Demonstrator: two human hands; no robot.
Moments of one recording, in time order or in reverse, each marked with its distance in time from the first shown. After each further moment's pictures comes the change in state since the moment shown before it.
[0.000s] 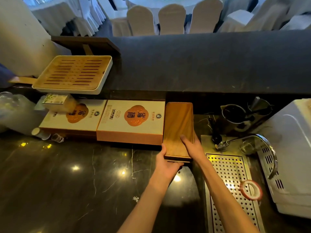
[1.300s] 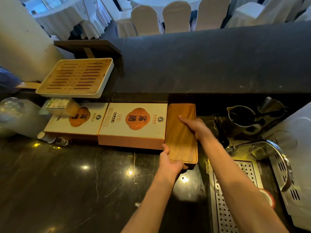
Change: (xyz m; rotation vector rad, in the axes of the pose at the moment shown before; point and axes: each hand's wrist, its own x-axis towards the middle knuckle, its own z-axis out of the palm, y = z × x) left_hand -0.029 0.004 0.039 0.991 0.286 0.241; right_hand 0.083 -0.070 -0.005 0.184 -0.049 0.294
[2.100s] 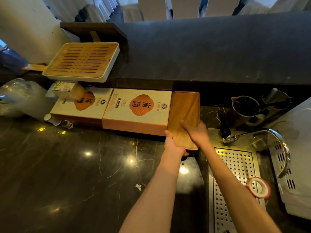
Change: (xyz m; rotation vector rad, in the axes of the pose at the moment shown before) left_hand 0.015 0.012 0.020 -0.804 0.203 -0.359; right_hand -0.043 0.066 0.001 -0.319 0.119 -0.268
